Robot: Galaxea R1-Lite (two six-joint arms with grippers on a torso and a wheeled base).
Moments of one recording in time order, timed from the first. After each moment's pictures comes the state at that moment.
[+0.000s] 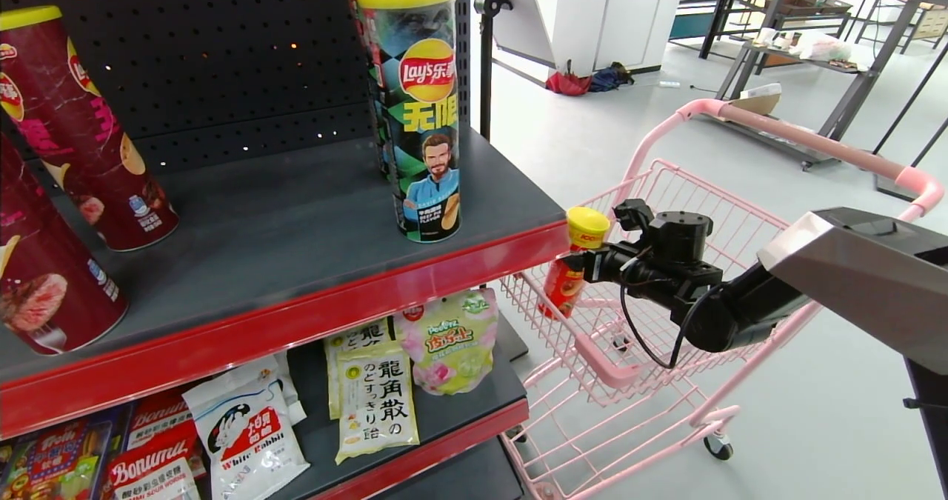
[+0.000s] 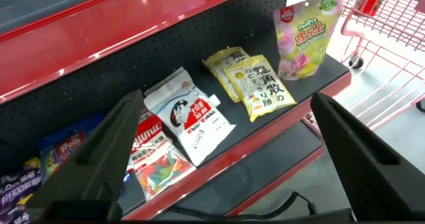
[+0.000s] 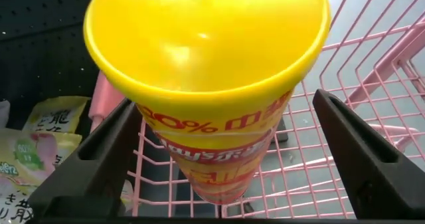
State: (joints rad) left arm -0.05 0.07 -0.41 0.50 -0.06 0.14; right arm 0.24 2.35 -1.14 -1.00 0.20 0.09
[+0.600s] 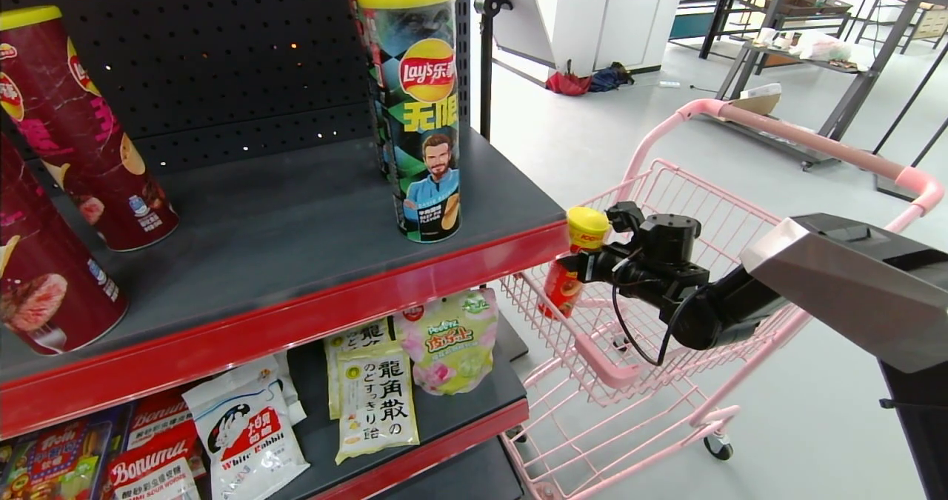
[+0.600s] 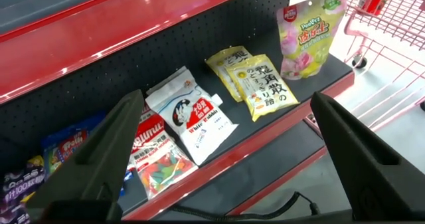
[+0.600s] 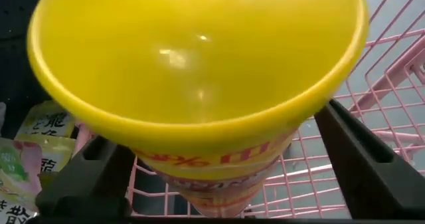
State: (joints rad) left arm -0.05 0.07 -0.41 0.50 -0.04 0.15; right arm 0.24 2.40 -1.20 -1.00 0.21 0.09
